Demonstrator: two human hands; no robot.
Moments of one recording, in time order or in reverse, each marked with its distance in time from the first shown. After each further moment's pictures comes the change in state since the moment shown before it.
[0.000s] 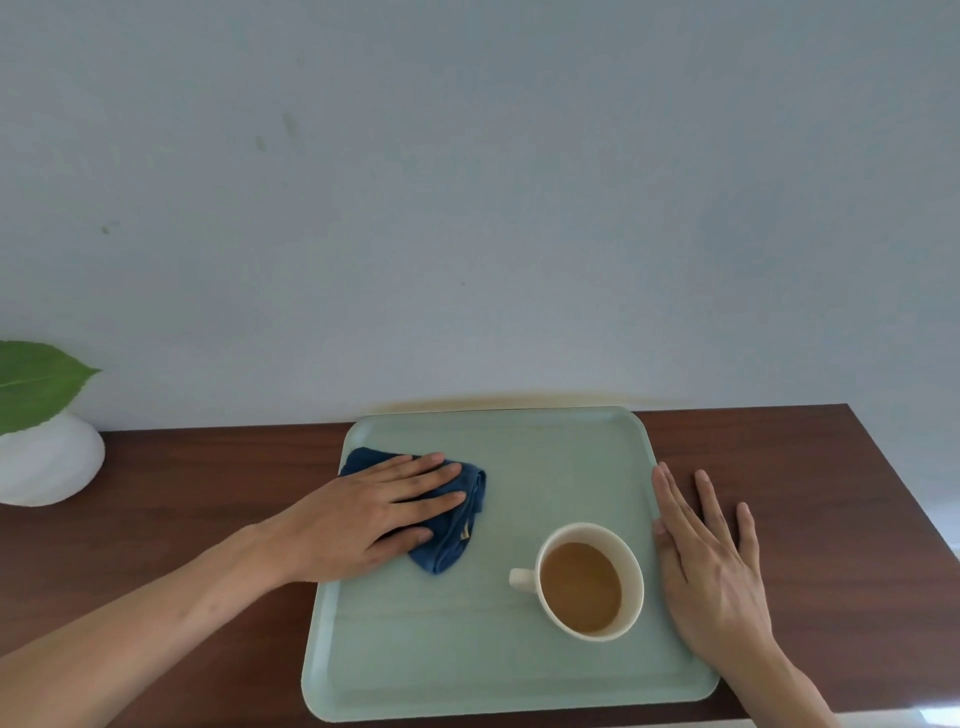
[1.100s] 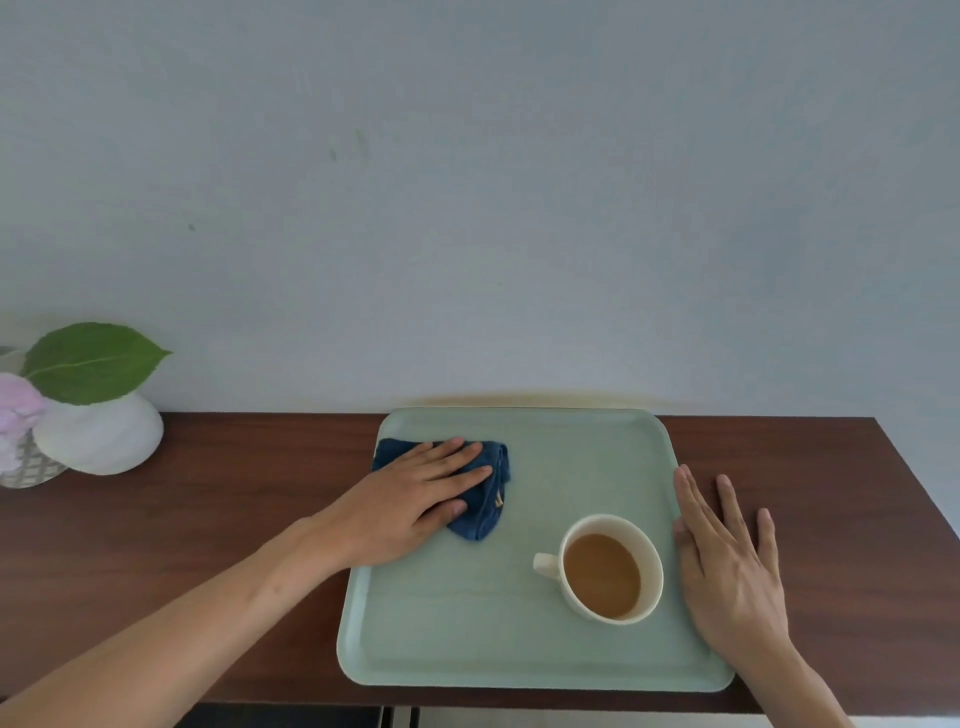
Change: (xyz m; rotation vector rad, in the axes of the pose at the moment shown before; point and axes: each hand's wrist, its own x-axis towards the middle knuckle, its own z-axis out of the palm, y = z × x) left_hand 0.003 0.014 0.012 -0.179 0.060 -0.197; right_hand 0.001 -0.003 0.001 0.005 0.010 0.036
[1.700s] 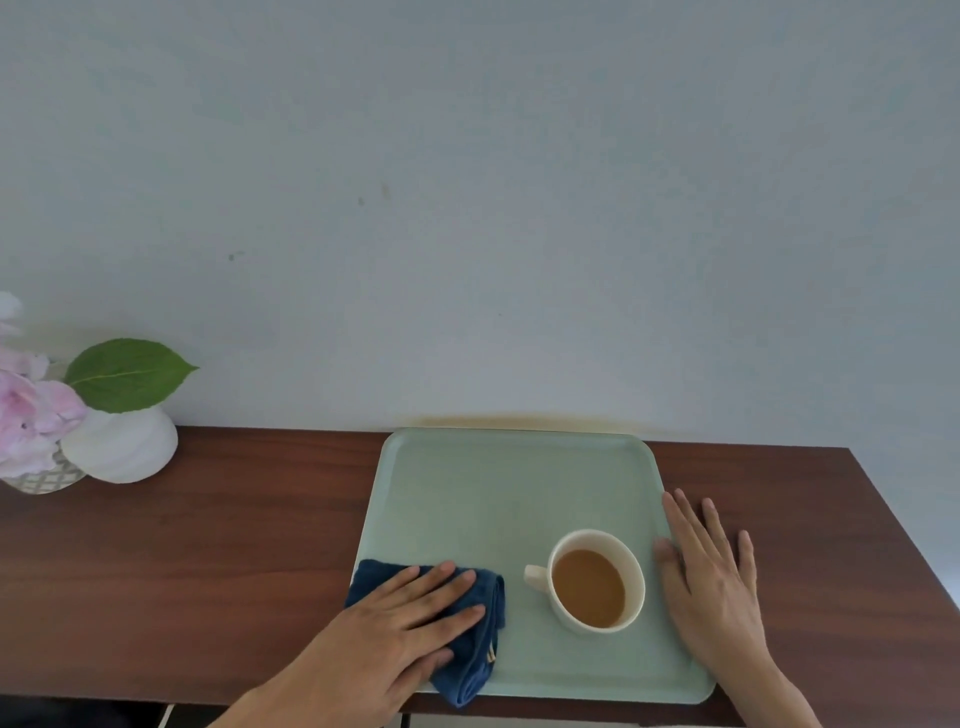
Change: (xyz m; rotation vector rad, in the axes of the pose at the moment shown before) left_hand -0.093 0.068 0.045 0.226 0.030 0.041; right_hand 0.001 -0.001 -0.003 0.101 0.025 -0.002
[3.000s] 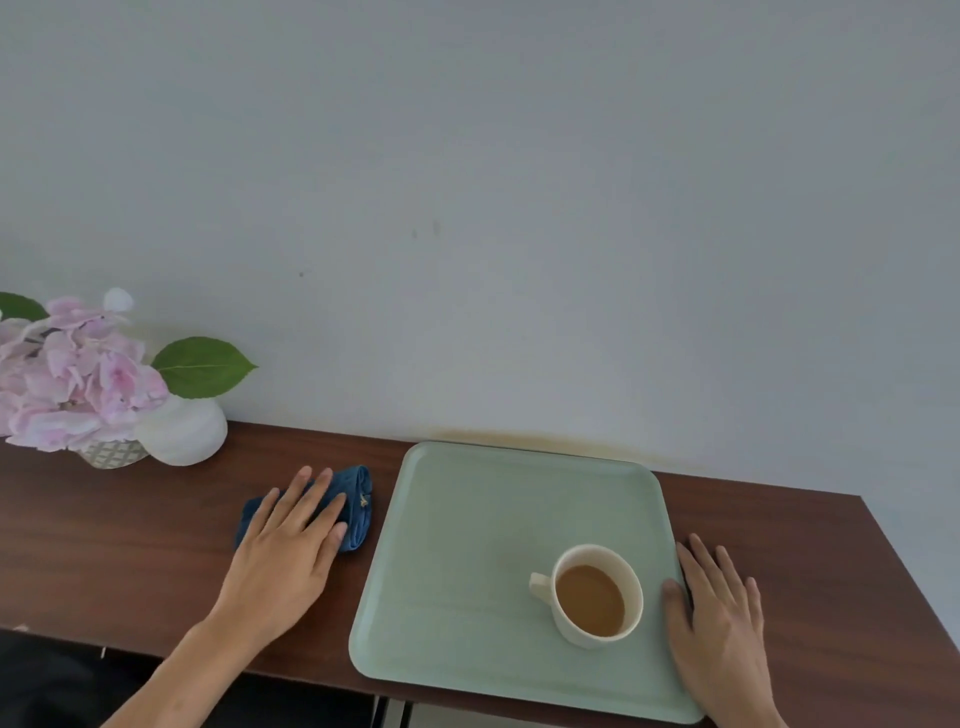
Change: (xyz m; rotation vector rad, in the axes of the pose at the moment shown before) left_hand -0.045 -0.079 -0.012 0.131 0.357 -0.702; right_hand -0.011 0.006 0.007 -0.003 0.107 0.019
